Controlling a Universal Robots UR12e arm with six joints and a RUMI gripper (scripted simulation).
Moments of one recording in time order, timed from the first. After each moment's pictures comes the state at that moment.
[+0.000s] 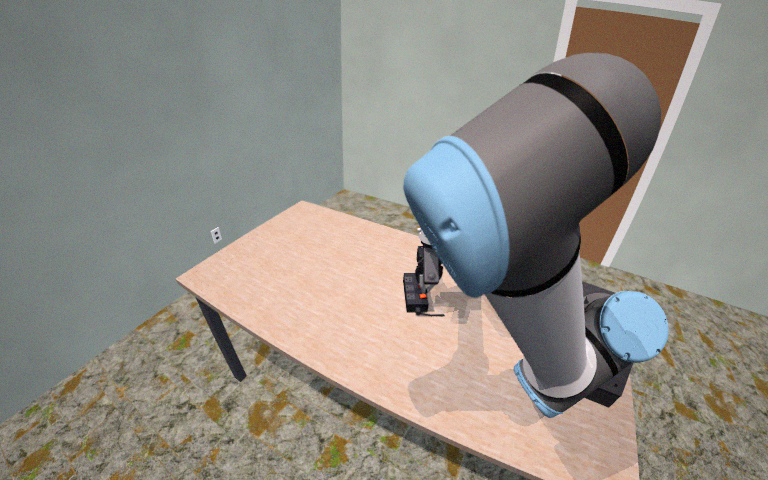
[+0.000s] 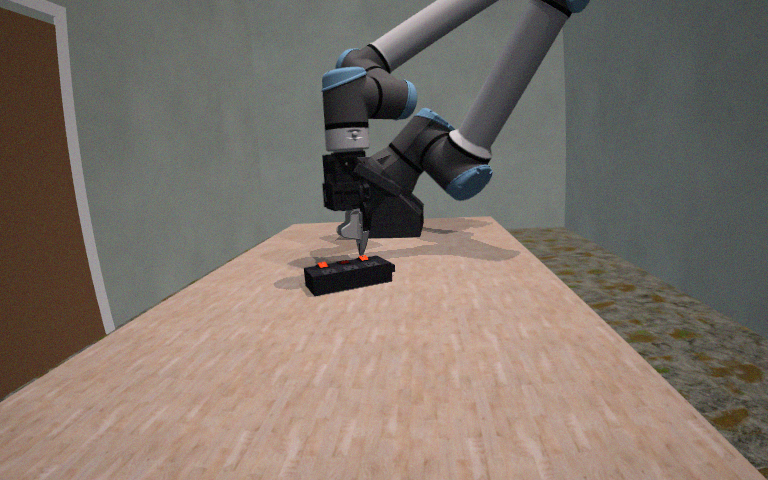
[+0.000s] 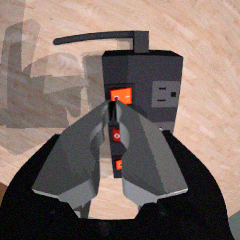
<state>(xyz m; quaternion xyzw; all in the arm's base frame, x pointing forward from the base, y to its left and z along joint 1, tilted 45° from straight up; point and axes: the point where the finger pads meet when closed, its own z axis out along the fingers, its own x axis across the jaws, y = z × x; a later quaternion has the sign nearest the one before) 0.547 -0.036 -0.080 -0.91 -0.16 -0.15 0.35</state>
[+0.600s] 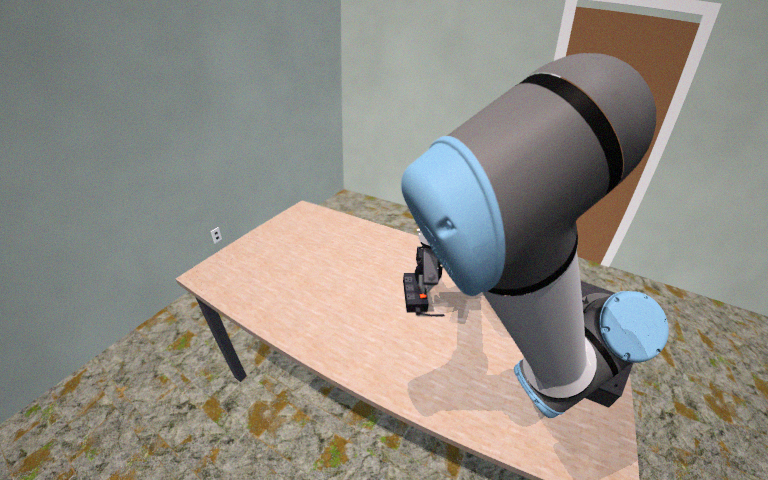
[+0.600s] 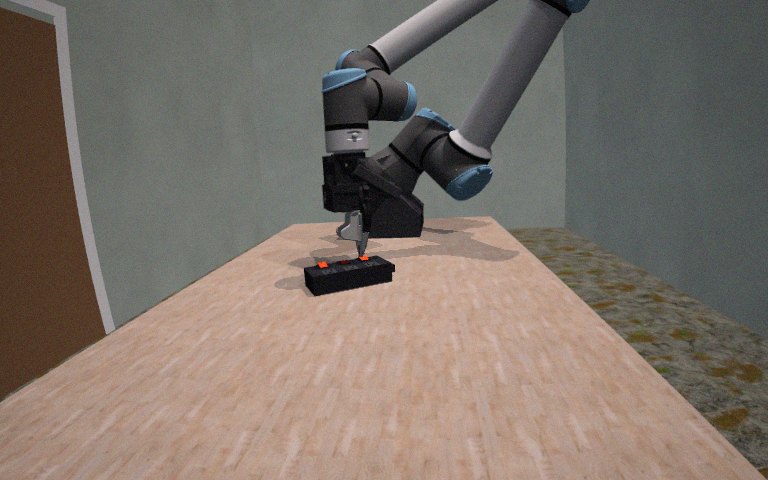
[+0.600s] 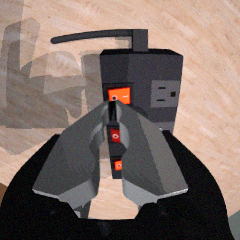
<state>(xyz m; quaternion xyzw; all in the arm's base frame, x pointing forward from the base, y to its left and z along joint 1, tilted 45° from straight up) 0.550 -0.035 -0.082 -0.91 -0.16 -0.15 0.35</state>
